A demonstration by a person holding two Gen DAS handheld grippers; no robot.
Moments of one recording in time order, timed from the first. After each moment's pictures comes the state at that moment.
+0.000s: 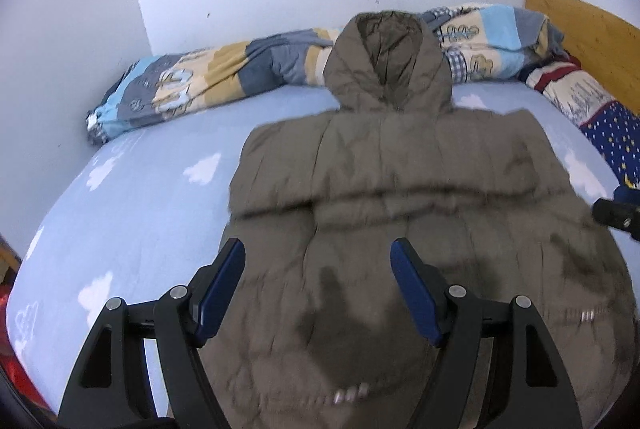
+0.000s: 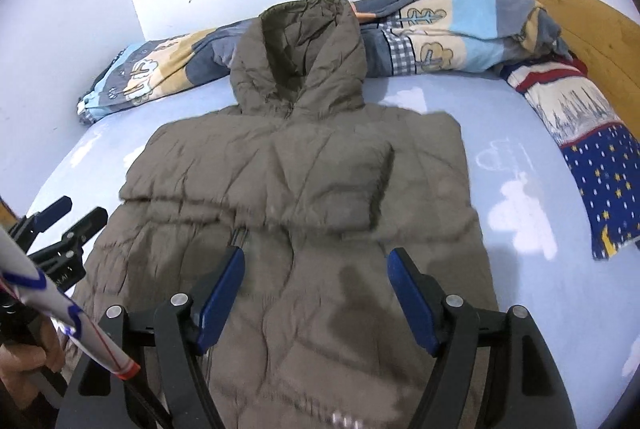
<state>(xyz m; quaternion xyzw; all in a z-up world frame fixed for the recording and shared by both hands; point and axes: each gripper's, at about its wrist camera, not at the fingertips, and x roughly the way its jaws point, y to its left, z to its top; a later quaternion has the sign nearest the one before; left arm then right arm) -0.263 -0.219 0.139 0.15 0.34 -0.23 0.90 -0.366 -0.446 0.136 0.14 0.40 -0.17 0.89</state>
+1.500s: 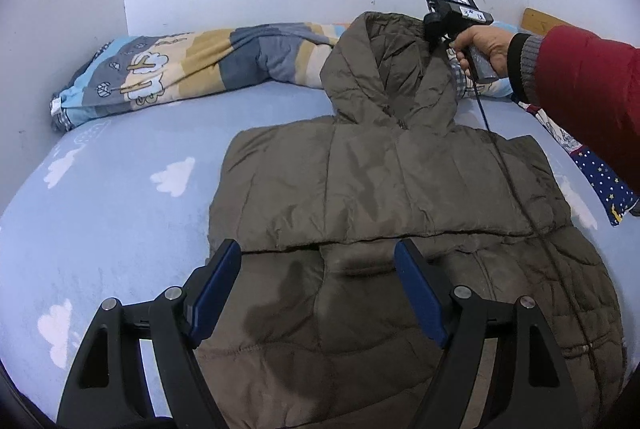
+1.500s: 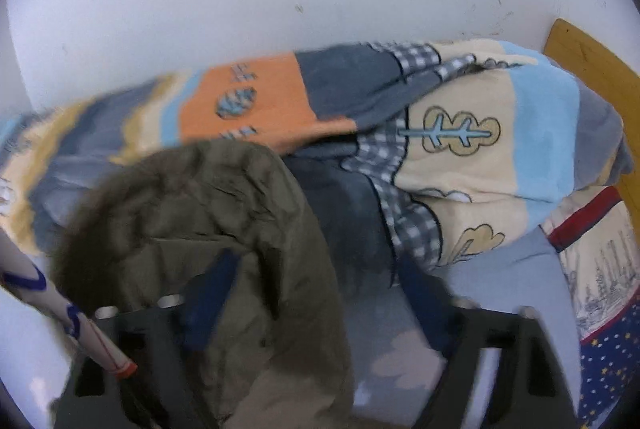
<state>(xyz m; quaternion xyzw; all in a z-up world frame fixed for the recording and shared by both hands) -0.181 -0.221 0.125 0.10 0.36 -0.29 0.88 0.067 -0.694 0.145 0.11 0.42 -0.29 0.85</state>
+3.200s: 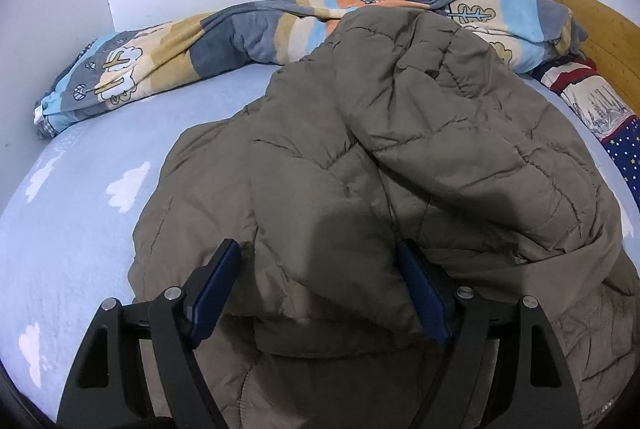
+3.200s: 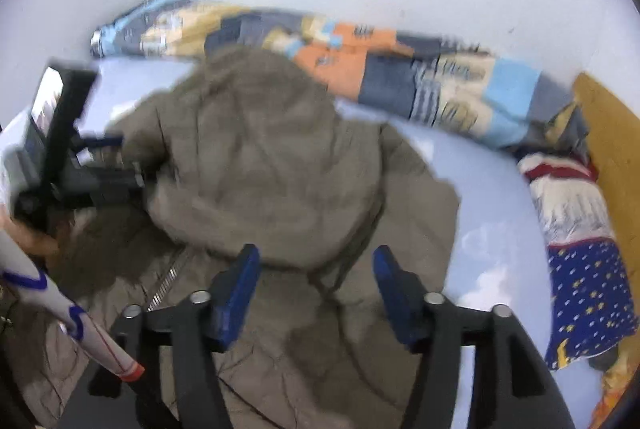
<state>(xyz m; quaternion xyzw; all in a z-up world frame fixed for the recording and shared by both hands) -0.140 -0.314 0.084 0.14 0.38 -0.26 0.88 -0.303 -0.475 0.157 -0.01 0.38 -0.13 0.91</state>
